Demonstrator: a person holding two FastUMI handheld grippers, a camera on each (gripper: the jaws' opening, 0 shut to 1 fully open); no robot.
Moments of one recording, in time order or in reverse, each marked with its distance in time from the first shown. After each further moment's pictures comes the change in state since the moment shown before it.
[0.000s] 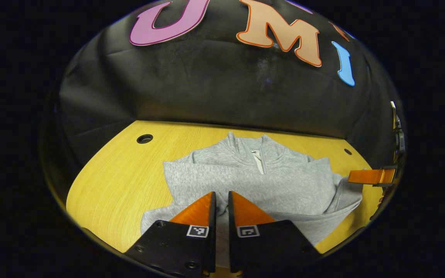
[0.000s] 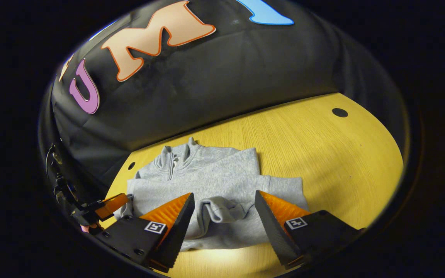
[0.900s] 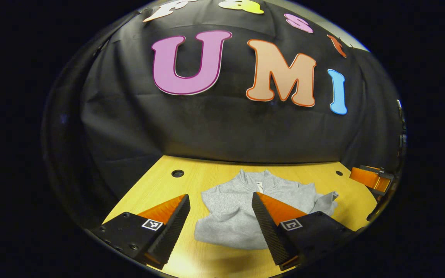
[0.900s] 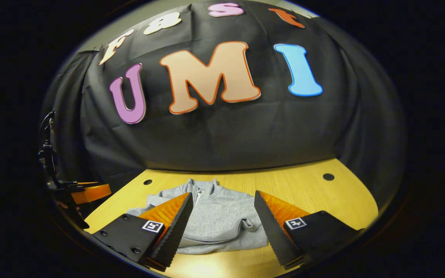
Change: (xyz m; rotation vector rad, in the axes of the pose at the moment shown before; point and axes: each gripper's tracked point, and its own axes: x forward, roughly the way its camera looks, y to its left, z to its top) left arm -0.157 0.031 0.094 -0.009 -0.194 0.042; right arm -0.142 0.092 0.072 -0.263 -0.370 0.052
